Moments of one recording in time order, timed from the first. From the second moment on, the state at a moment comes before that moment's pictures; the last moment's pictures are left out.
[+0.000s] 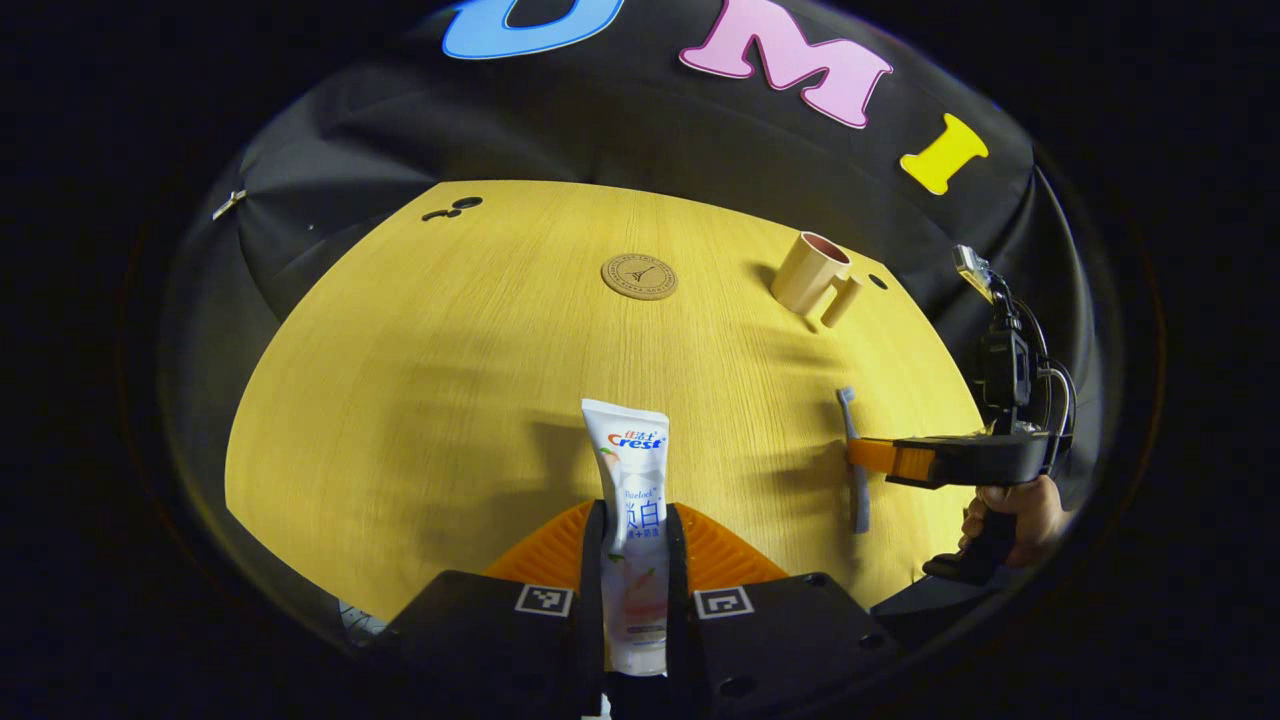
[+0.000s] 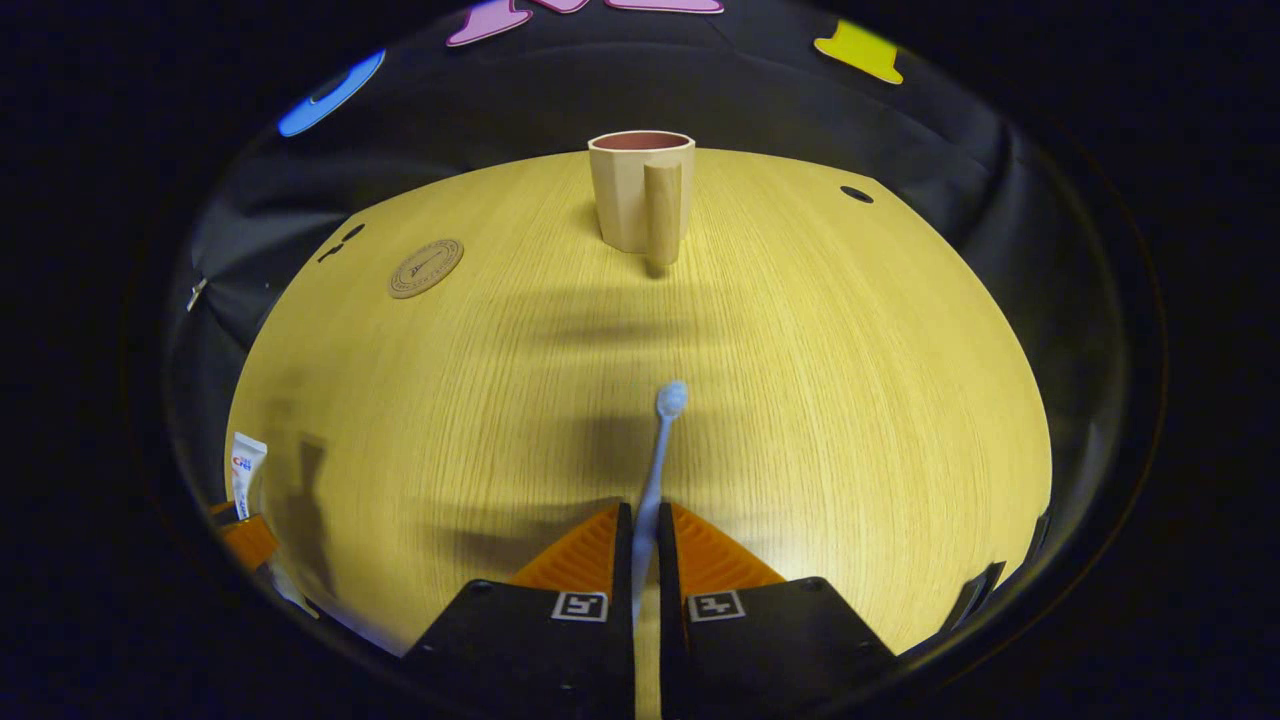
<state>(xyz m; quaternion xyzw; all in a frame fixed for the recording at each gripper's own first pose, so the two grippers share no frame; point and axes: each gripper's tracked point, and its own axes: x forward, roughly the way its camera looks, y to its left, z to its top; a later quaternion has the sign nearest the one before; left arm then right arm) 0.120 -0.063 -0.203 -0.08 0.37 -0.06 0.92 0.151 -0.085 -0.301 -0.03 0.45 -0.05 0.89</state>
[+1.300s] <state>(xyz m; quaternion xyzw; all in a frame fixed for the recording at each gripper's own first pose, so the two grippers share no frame) 0.320 -0.251 -0.011 -0.04 0.19 -0.19 0.96 0.193 -0.182 -0.200 0.07 0.38 0.01 0.92</state>
